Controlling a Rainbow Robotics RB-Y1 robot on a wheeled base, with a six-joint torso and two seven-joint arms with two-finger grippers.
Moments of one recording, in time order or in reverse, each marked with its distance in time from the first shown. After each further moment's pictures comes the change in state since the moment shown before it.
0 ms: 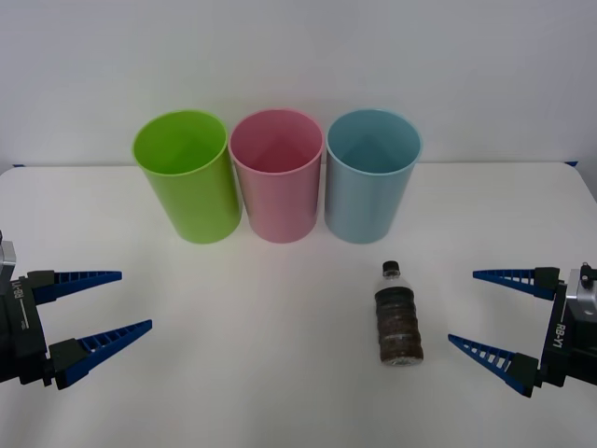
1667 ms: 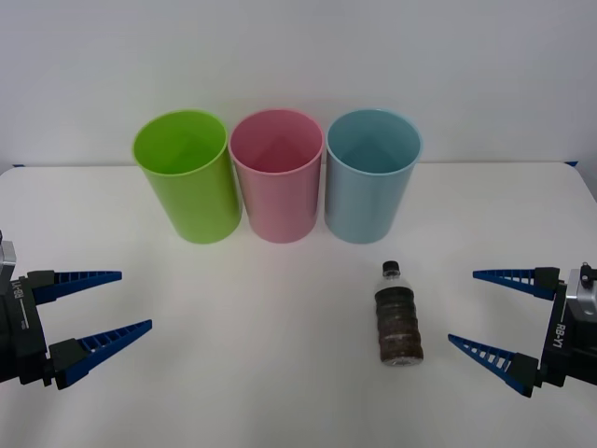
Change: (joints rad) right arm 0.000 0.000 0.000 0.000 0.000 0.000 0.000; left arm 0.000 0.000 0.000 0.000 0.000 0.000 0.000
